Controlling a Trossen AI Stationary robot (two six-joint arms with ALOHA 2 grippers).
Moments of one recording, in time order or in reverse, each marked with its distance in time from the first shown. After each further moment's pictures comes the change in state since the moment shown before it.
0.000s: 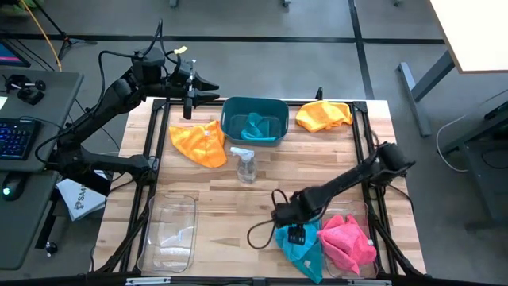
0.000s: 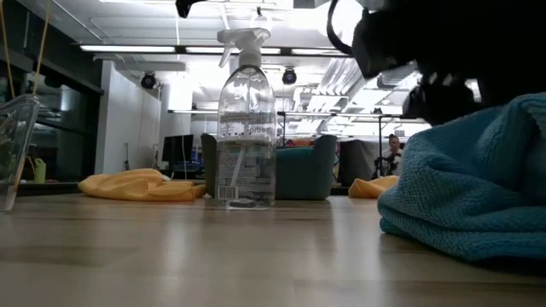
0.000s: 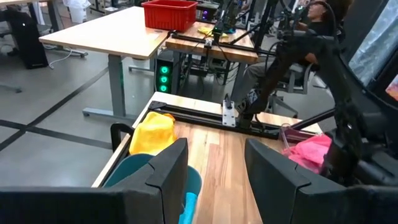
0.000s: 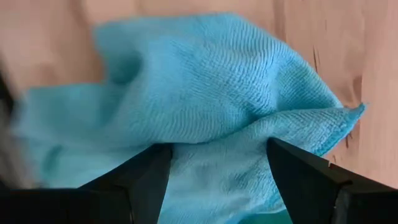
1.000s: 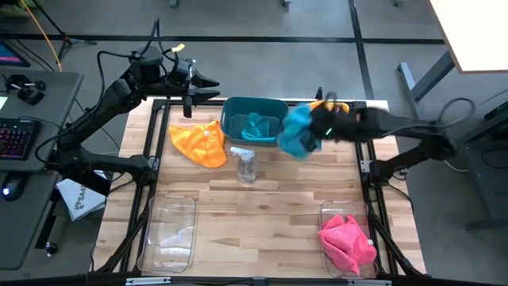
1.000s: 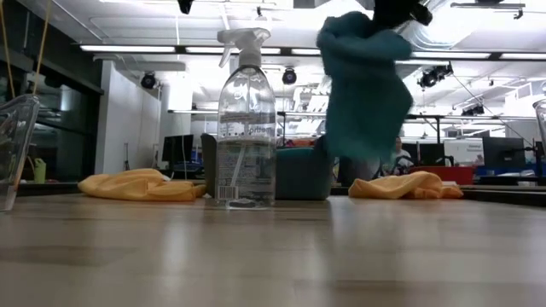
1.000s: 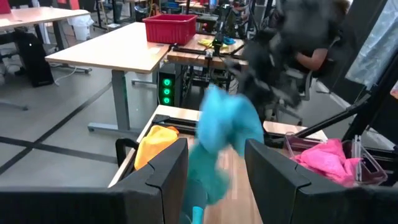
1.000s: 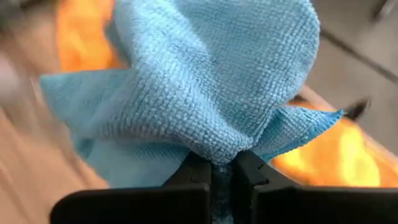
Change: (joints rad) left arm 0.001 0.000 0.000 0.059 -0.002 0.011; right arm -0.528 -0.621 0.088 -0.182 0.622 -0.087
